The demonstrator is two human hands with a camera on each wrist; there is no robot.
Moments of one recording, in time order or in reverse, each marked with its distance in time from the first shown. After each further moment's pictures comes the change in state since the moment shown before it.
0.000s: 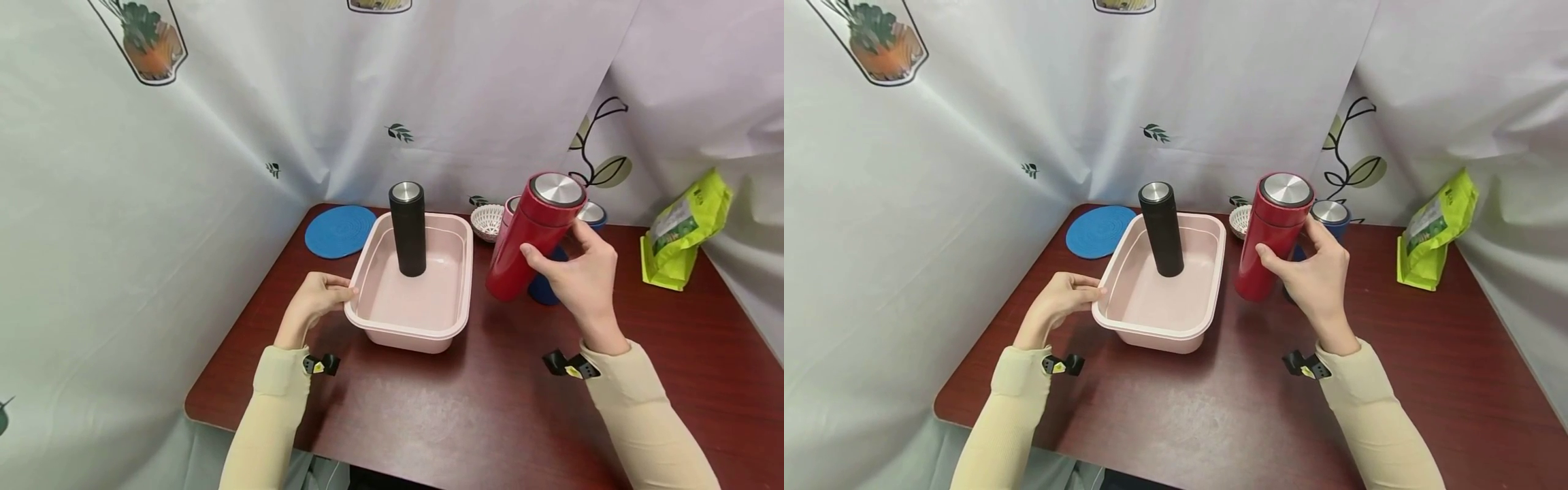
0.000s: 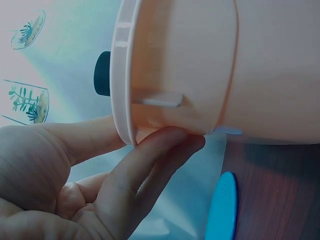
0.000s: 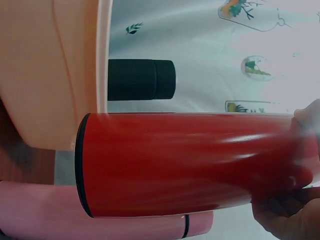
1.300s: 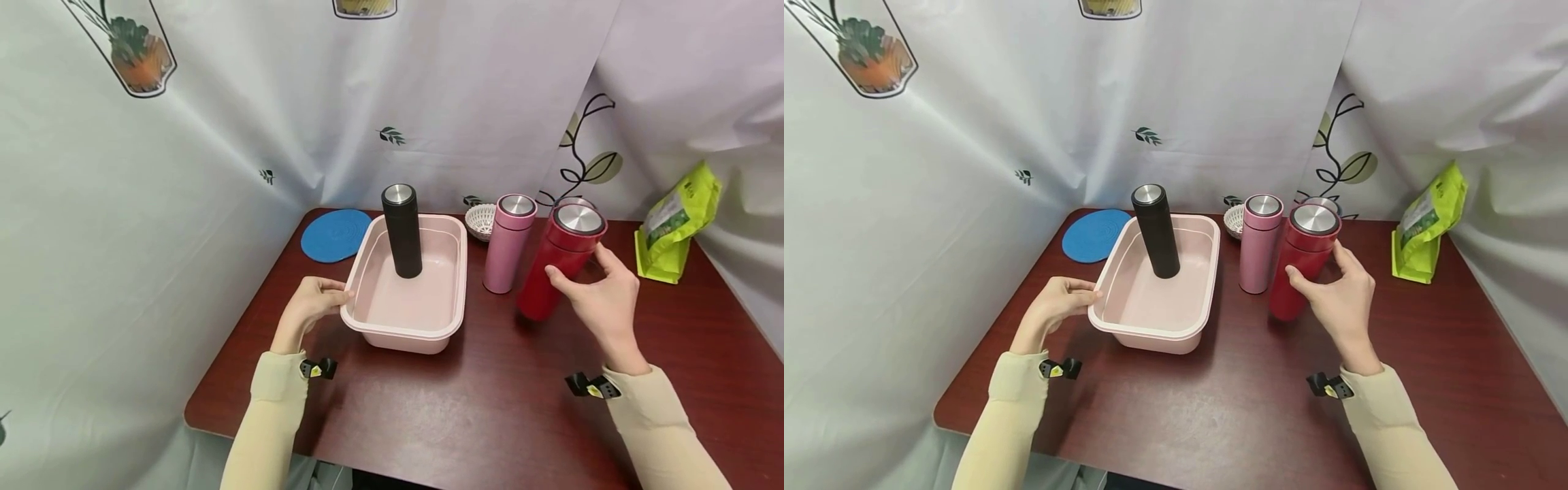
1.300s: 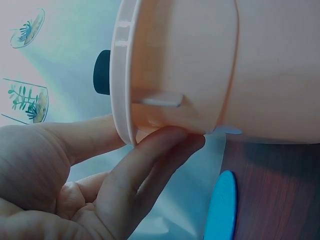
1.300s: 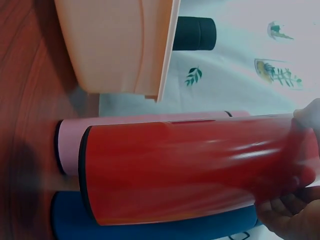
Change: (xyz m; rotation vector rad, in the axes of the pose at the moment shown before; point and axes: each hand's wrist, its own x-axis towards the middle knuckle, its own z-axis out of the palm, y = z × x) left_hand -0.001 -0.001 0.001 -0.014 -0.020 0.013; right_hand -0.026 0.051 -0.038 -0.224 0.136 0.072
